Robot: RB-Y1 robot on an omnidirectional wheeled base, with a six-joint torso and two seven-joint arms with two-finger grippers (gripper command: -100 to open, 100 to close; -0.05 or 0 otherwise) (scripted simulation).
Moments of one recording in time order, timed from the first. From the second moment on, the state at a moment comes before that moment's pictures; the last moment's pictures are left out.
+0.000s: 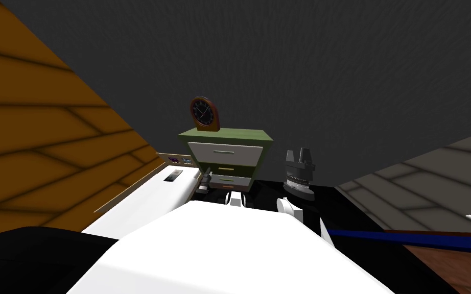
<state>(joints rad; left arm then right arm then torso) 0.29 0.13 -0.02 -1.19 -0.02 -0.84 0.04 0.54 -0.04 0.01 -2.35 0.00 -0.55 0.08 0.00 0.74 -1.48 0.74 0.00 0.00</state>
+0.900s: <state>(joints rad) 0.25 0.03 -0.03 -1.01 -0.03 -0.89 0.03 0.54 -0.04 0.01 -2.35 0.00 -0.55 0.08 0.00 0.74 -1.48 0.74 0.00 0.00</state>
